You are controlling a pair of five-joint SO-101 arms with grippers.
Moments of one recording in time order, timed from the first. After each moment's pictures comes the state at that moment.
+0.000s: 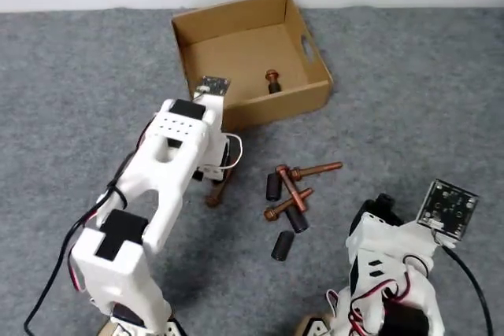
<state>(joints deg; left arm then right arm) 13.3 16.4 8.0 79.1 15.1 9.8 -102.3 66.5 83.3 -14.2</state>
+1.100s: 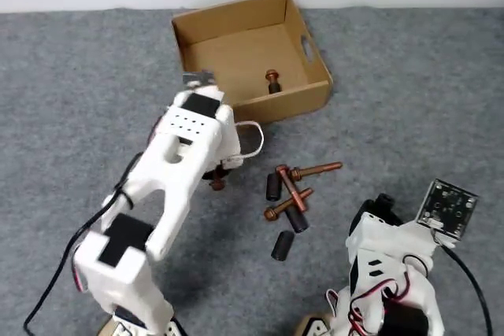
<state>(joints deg) 17.1 13.0 4.1 84.5 47.8 9.8 -102.3 66.5 83.3 -14.2</state>
